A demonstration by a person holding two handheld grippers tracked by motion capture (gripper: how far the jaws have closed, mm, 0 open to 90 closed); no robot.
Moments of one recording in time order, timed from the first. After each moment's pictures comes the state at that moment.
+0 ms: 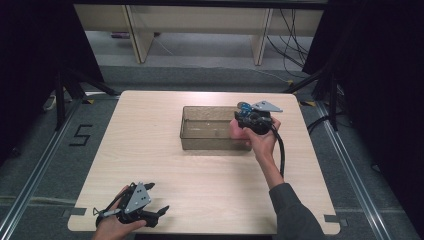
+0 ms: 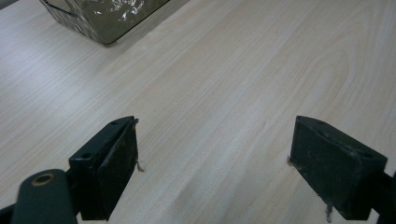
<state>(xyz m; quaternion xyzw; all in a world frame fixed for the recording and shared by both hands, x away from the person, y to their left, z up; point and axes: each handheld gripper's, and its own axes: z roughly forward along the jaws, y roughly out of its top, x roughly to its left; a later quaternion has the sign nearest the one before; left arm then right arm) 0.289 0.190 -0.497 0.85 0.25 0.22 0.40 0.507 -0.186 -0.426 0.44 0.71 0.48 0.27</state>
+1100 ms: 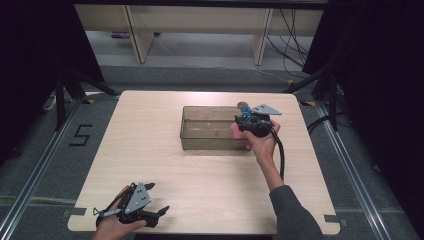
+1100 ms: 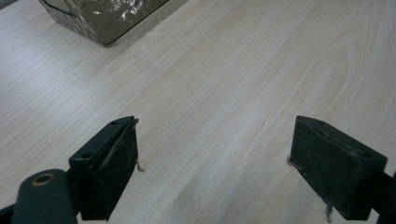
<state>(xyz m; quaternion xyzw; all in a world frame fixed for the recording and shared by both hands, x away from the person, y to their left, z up) 0.288 0.188 -0.498 0.85 0.26 0.22 0.41 0.506 -0.188 -0.437 0.44 0.72 0.47 0.26</state>
